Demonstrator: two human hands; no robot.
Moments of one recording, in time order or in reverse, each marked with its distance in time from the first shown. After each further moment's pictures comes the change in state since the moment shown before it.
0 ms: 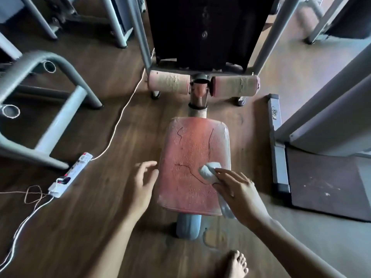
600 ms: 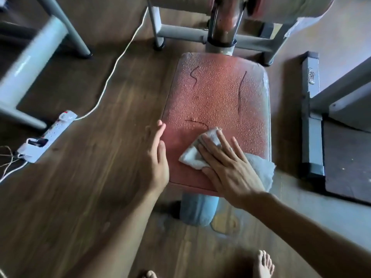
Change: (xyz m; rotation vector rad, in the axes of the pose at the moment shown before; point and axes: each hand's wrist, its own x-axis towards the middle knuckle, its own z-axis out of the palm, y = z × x) left_hand 0.014 -0.193 0.097 -0.013 0.170 0.239; right_hand 0.000 0.082 0.189 -0.434 -0.300 -0.332
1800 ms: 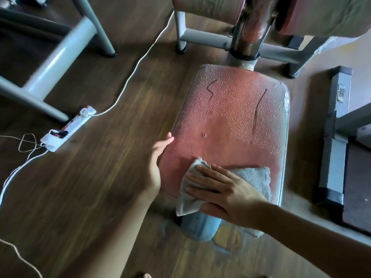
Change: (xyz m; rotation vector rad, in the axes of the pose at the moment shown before) left_hand 0.018 0.016 -0.013 -0.310 0.001 -0.389; right_hand 0.022 0.024 0.011 0.134 0.025 -0.515
